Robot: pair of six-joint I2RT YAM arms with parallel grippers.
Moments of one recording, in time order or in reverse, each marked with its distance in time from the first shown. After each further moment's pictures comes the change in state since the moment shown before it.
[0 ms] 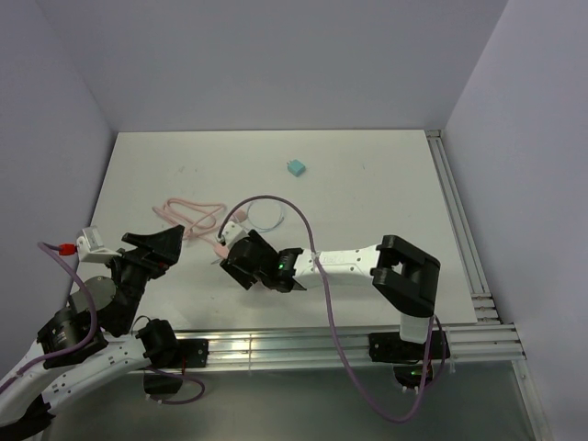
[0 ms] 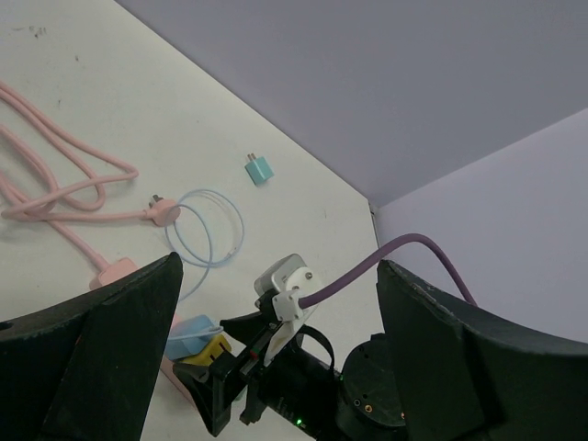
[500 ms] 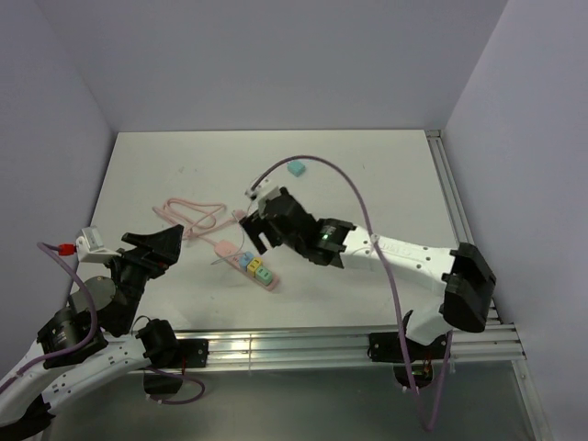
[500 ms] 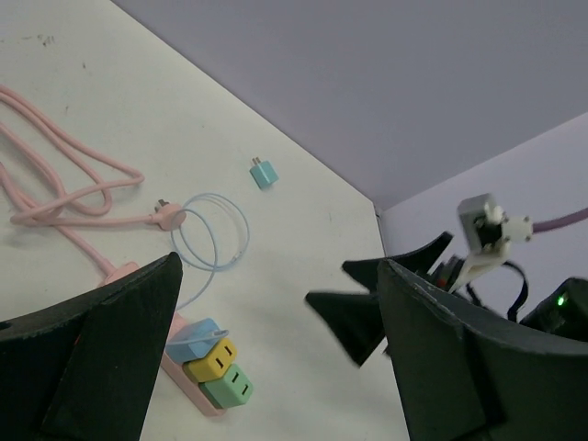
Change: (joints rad) left arm 0.000 0.000 0.000 0.002 -0.011 0.015; right arm -0.127 -0.294 0.027 -0.135 -0.066 -0.053
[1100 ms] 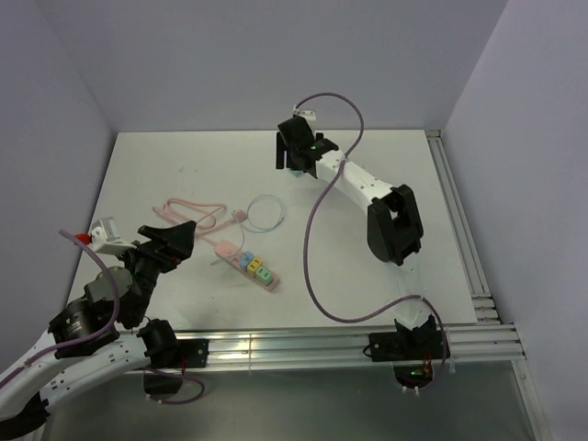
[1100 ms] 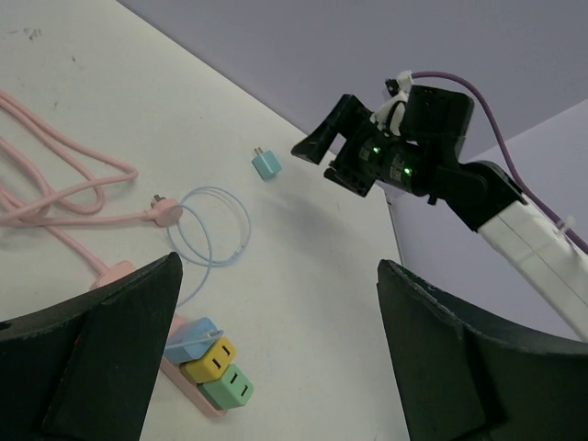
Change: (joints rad) left arm 0.000 0.098 0.002 0.063 0.016 0.022; right arm -0.502 0.612 0.708 -0.266 0.043 0.312
